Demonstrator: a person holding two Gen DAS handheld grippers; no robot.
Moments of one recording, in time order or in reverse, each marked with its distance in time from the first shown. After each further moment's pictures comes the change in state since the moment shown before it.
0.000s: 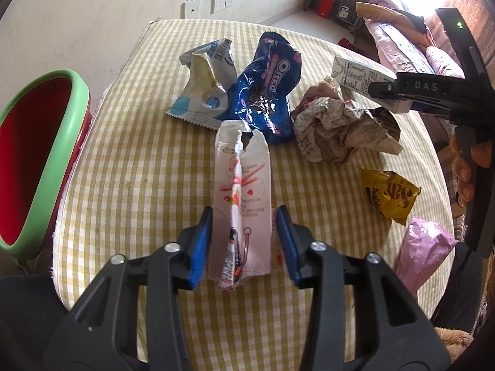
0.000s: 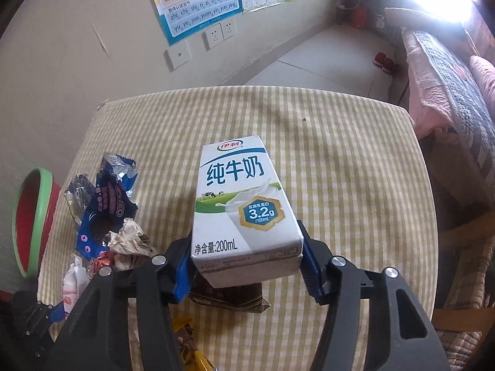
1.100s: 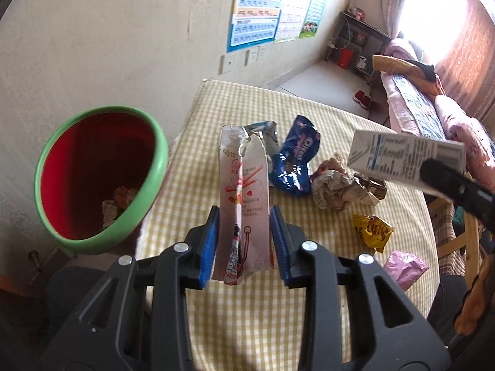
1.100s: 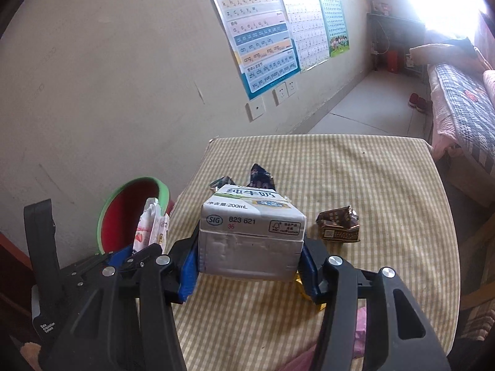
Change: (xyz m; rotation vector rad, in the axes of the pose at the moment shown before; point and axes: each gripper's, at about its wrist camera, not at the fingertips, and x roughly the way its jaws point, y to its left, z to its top) left arm -0.095 0.031 -0.001 -0.119 -0.222 0.078; right arm -0.142 0.092 -0.074 -0.049 -0.257 0.252
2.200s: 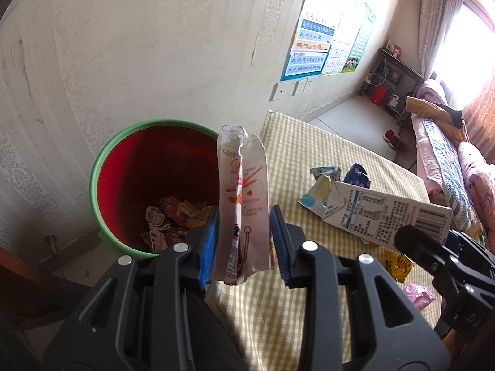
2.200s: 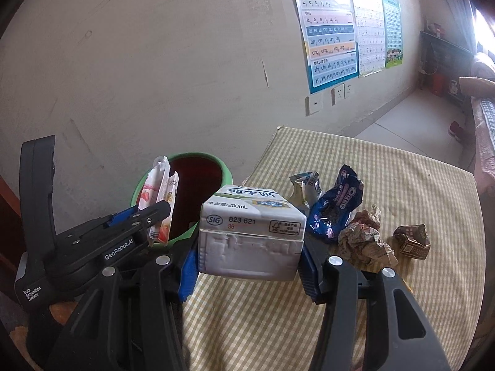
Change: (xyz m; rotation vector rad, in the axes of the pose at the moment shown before) left arm -0.038 0.082 0.015 -0.155 -0.097 0.099; right arm 0.035 0.099 -0.004 -0.179 0.052 0.106
